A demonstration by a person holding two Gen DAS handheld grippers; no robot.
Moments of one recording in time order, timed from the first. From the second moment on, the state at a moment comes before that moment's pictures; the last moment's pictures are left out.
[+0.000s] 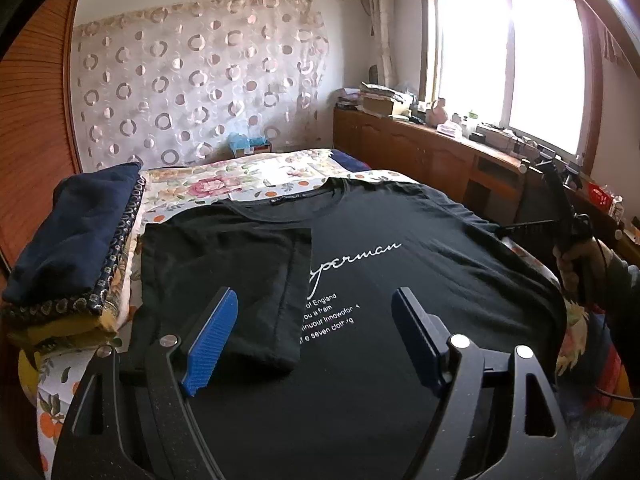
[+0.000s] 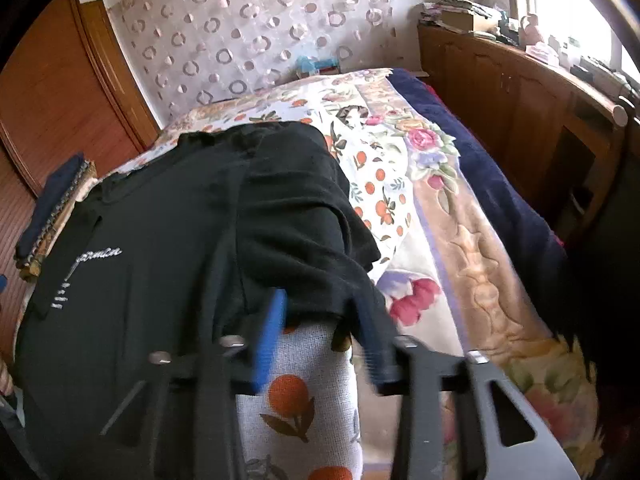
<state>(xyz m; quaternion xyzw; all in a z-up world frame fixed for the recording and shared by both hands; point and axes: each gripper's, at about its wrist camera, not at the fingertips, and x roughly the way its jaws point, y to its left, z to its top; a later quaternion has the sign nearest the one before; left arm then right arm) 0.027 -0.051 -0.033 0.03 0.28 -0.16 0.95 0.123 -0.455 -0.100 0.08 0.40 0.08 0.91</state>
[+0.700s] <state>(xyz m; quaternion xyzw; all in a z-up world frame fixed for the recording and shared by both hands) 0.030 -0.049 -0.041 0.01 0.30 -0.16 0.94 0.104 -0.335 -0.077 -0.04 0.35 0.16 0.92</state>
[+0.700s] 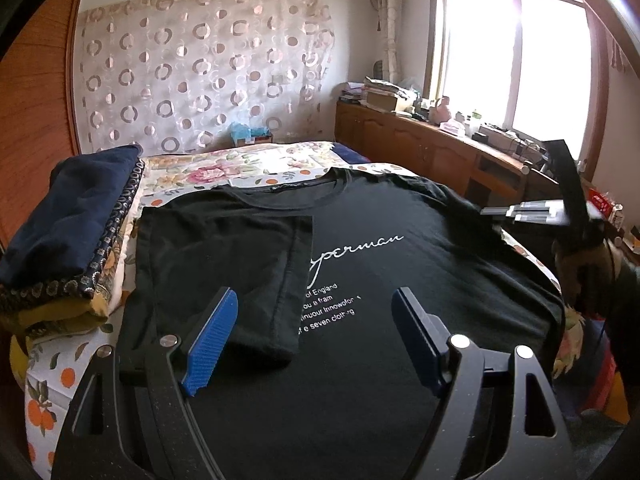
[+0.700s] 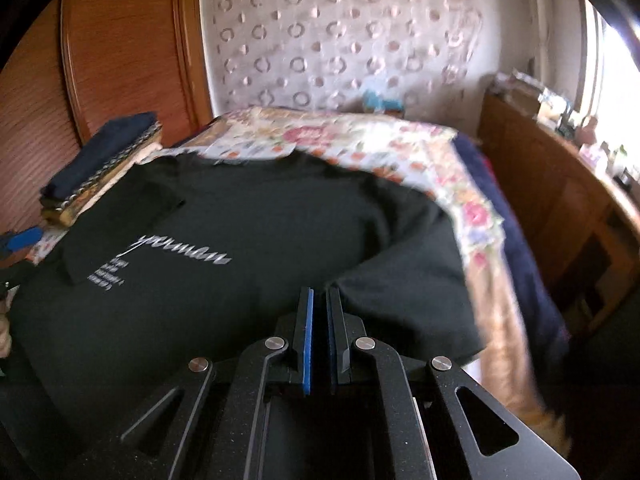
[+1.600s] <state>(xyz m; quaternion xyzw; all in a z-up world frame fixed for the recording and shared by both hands) 0.041 -0.057 -0.042 0.03 0.30 -0.16 0.94 0.097 -0.427 -0.093 0.03 0.39 0.05 0.92</state>
